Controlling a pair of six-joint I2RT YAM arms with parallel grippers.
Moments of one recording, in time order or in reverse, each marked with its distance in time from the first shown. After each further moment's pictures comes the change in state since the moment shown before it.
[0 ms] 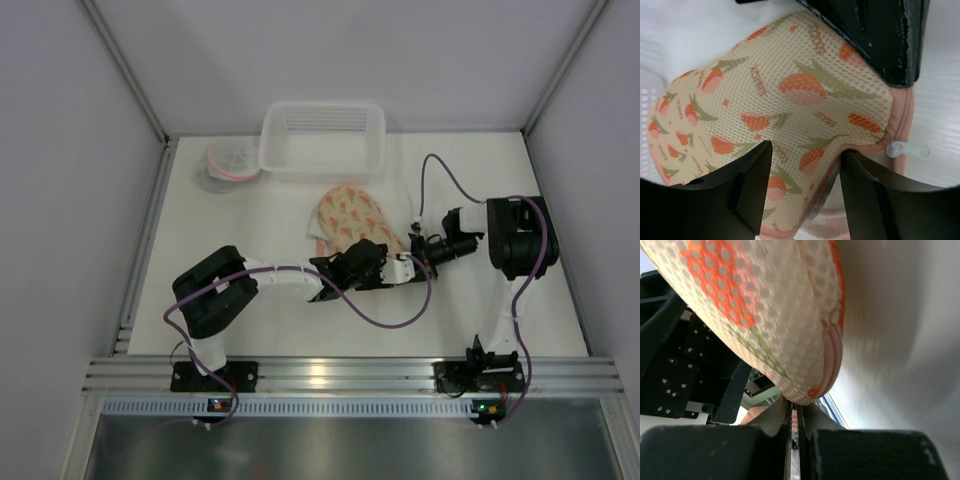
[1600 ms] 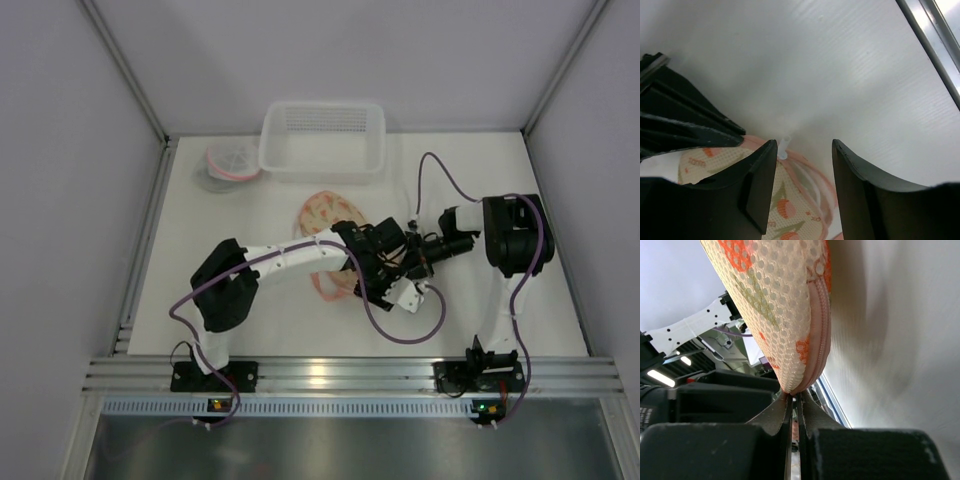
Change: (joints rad) left arm -0.003 0.095 0.522 -0.919 0.604 0.505; right arm 0.018 0.031 0.028 0.008 -0.050 0.011
